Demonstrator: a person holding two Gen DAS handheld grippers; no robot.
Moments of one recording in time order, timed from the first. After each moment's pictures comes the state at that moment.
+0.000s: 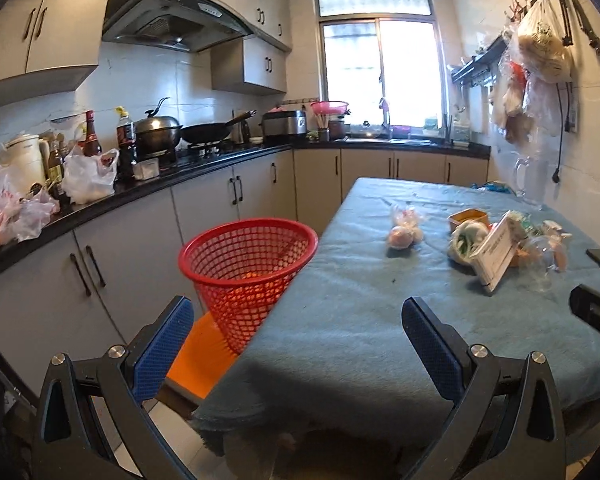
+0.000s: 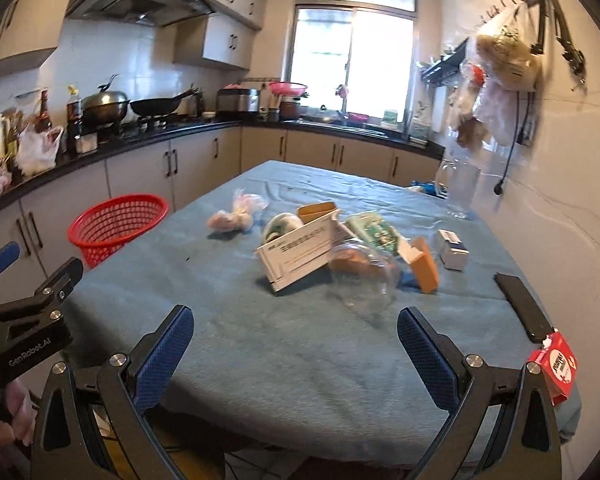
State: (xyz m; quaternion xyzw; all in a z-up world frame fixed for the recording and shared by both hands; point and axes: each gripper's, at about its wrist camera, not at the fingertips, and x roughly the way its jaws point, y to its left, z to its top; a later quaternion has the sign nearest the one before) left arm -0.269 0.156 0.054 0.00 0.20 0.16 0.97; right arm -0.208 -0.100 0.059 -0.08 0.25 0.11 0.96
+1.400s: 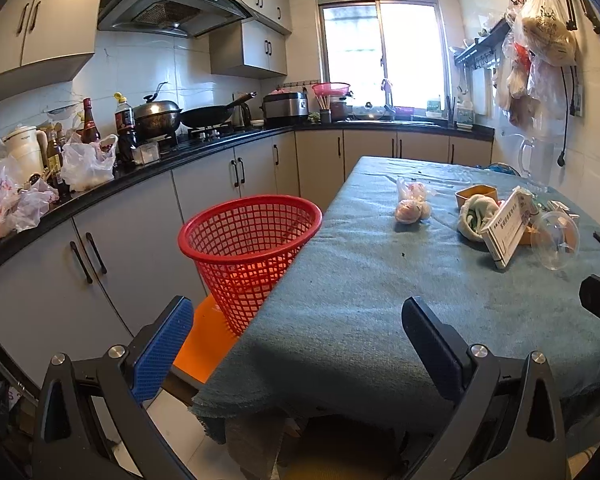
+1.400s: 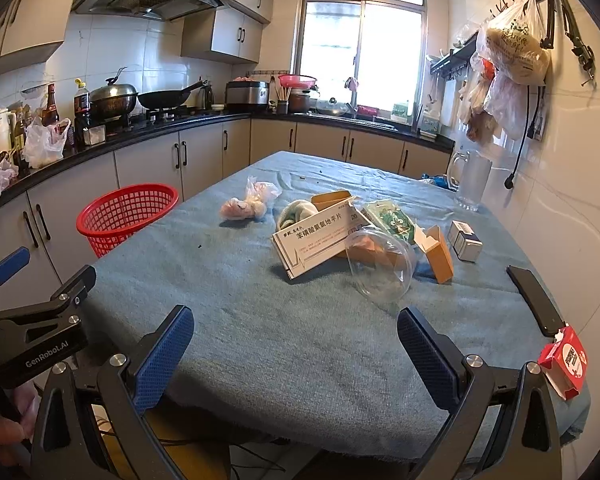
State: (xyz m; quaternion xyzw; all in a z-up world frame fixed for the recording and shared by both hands) left arm -0.262 0.160 0.041 0.00 0.23 0.16 0.96; right arm -0.206 -0.092 0.046 -0.08 0.26 0.12 0.95
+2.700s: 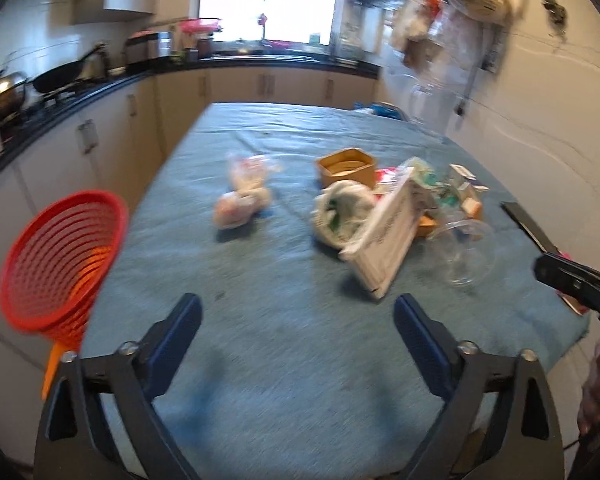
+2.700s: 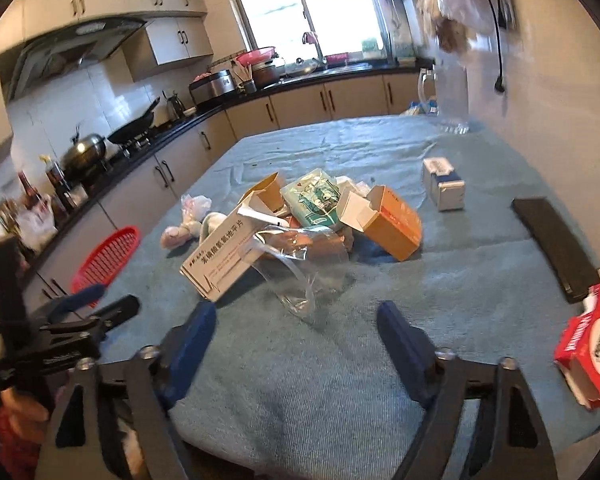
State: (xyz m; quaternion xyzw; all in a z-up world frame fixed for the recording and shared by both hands) left arm -0.117 0.095 0.052 -0.02 0.37 -0.11 0.92; right arm -0.109 -0.220 0.049 0.10 0.36 0.16 0.92
